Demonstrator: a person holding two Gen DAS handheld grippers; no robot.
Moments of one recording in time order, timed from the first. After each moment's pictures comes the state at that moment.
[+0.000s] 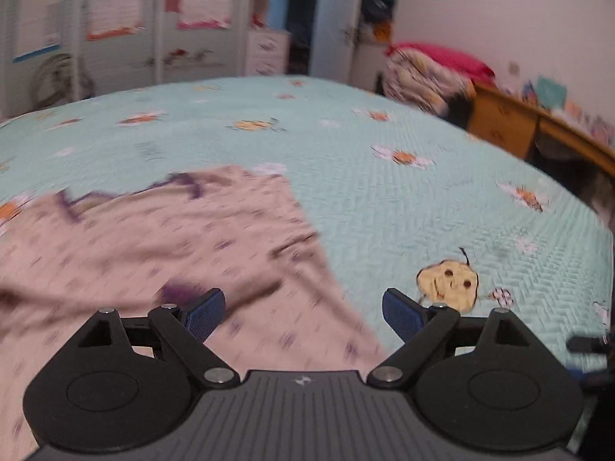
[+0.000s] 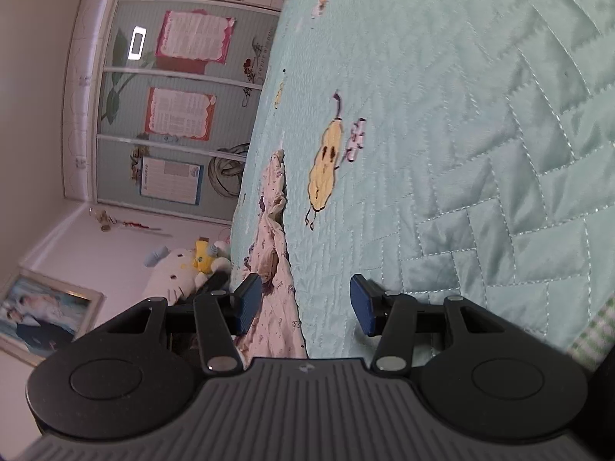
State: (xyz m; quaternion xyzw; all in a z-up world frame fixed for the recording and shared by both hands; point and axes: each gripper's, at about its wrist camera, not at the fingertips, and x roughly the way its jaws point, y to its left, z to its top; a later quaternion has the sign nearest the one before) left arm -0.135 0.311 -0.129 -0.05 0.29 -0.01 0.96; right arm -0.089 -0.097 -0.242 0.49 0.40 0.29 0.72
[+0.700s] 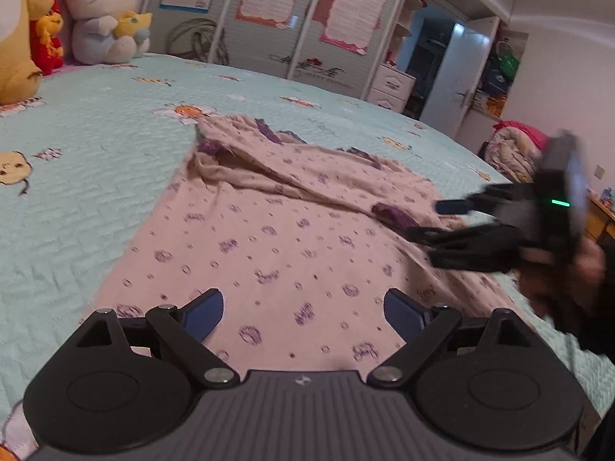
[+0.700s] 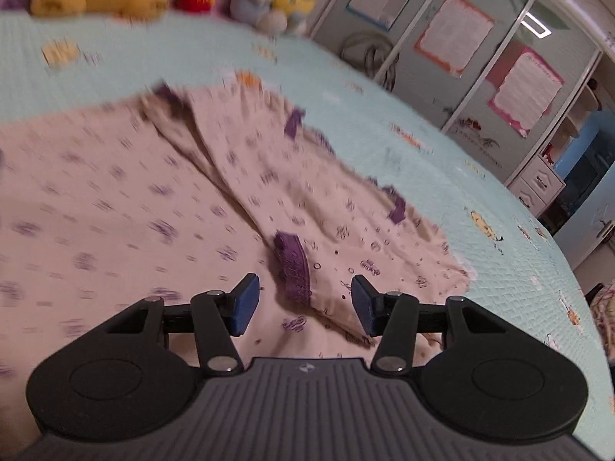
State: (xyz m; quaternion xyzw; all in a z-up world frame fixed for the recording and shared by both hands) left arm -0.286 0.408 -0.176 -0.19 0.25 0.13 0.94; right arm -0.073 0.292 -0.175 -0.36 0.18 0.40 0.82
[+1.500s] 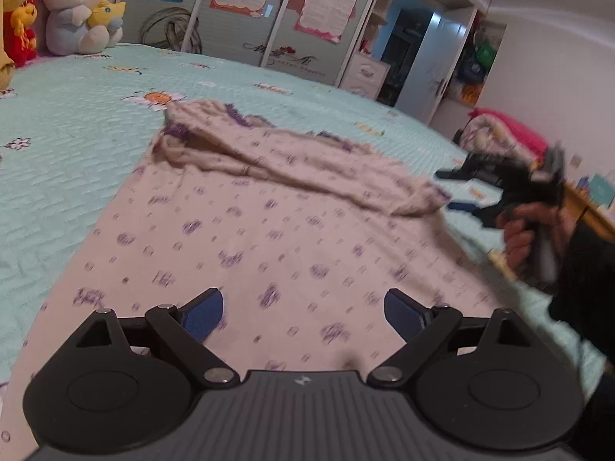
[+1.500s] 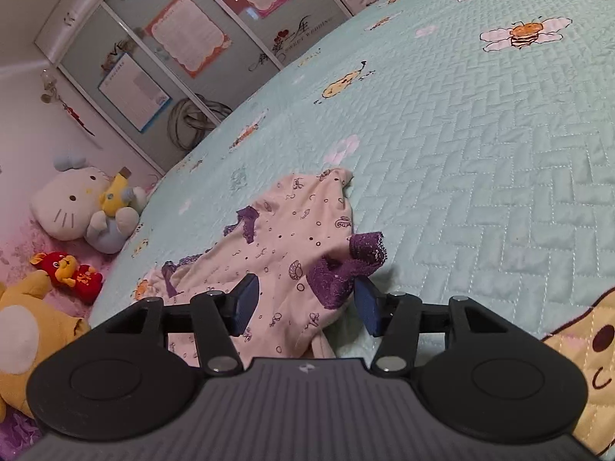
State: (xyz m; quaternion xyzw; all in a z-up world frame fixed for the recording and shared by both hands) left arm -0.280 0.404 -0.178 -0.20 0.25 0.10 0.94; right arm 0.077 0.148 -0.187 0.24 0.37 0.28 0.85
